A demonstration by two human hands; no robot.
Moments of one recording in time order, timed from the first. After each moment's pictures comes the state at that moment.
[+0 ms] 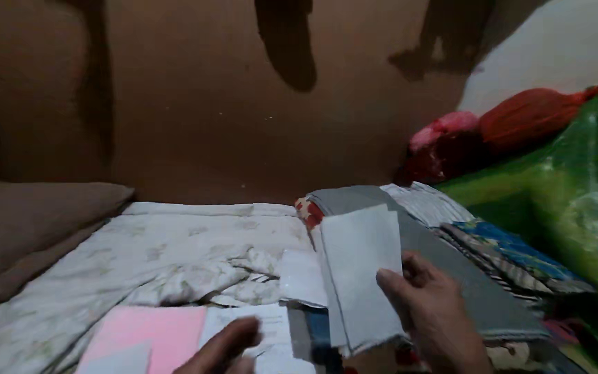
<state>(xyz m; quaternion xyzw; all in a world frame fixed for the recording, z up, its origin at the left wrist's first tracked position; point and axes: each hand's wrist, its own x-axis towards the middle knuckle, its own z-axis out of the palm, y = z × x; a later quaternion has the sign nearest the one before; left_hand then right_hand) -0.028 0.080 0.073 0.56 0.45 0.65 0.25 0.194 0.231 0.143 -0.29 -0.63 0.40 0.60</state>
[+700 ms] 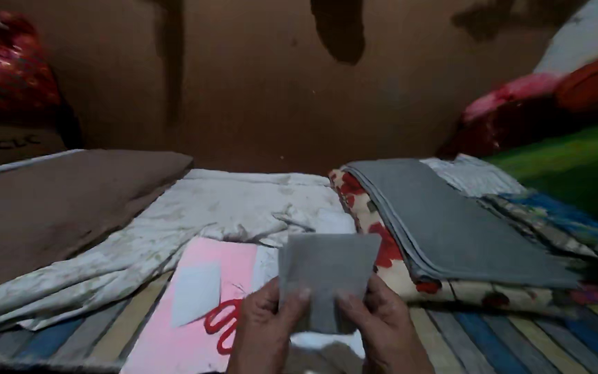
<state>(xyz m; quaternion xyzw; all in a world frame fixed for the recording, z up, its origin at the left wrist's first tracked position) 0.028 0.031 0.064 0.41 0.41 0.77 0.27 0.154 0.101 0.079 -0.16 -0.65 0.54 0.52</state>
